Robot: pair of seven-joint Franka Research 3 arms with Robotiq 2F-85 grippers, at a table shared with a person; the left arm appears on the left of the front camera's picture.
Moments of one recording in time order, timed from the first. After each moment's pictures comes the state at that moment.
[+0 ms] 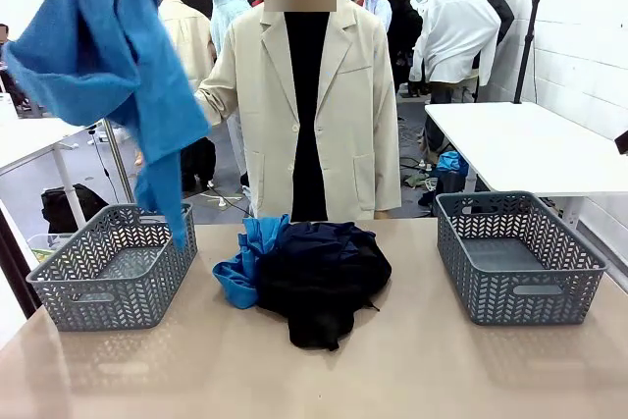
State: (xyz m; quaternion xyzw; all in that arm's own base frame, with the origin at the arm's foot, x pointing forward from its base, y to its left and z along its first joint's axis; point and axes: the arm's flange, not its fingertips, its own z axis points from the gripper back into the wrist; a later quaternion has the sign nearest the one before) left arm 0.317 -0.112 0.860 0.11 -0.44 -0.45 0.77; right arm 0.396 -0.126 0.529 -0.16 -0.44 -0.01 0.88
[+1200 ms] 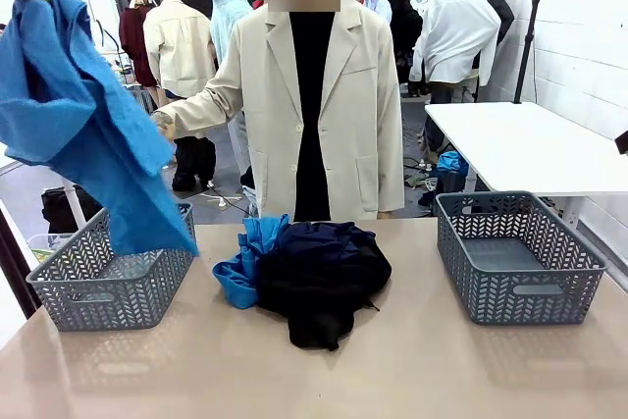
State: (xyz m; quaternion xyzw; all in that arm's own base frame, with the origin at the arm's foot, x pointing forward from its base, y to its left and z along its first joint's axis) left arm 0.363 -0.016 0.821 0.12 -0.40 -0.37 0.83; right arm 0.396 -0.126 0.529 -0.16 -0.44 -0.01 0.88
